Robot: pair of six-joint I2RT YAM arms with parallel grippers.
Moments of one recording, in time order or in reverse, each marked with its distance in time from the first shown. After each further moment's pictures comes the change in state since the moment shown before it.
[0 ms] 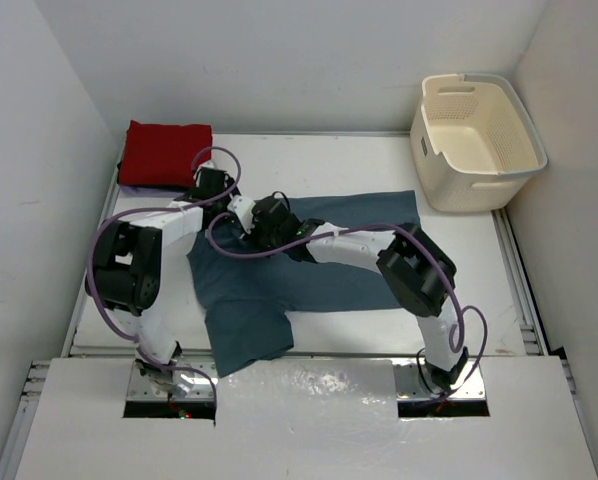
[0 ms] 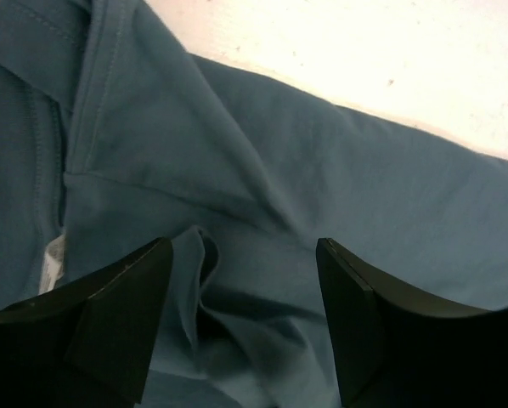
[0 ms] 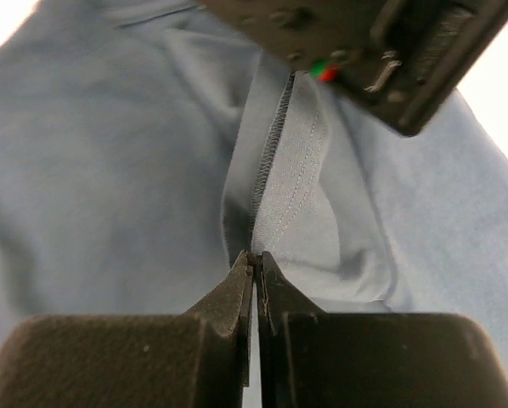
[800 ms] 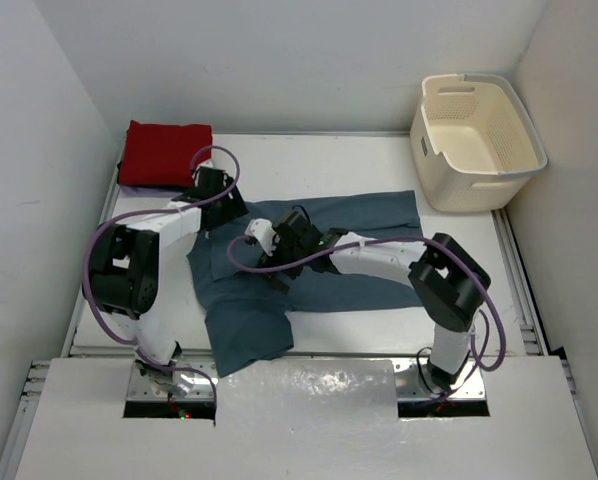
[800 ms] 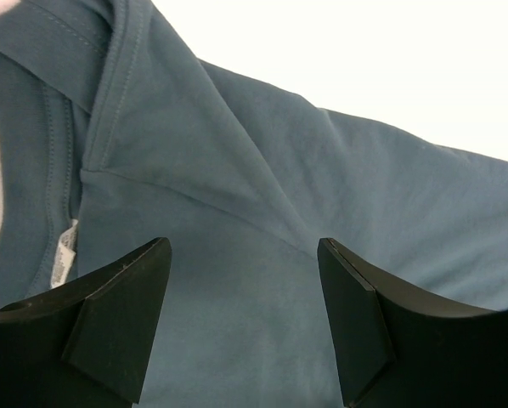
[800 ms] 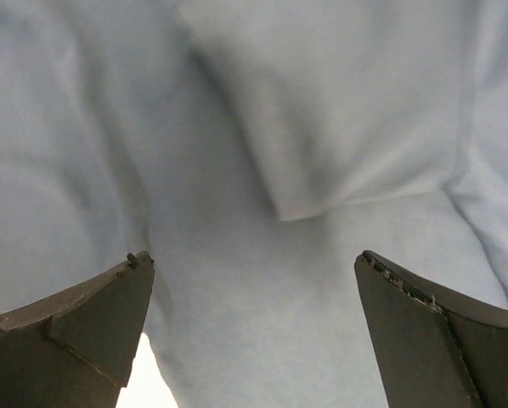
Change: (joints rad) left arm 0.000 -0.030 -0.003 -0.026 -0.005 0.005; right arm -0.003 -0.202 -0.225 -0.179 -0.155 -0.085
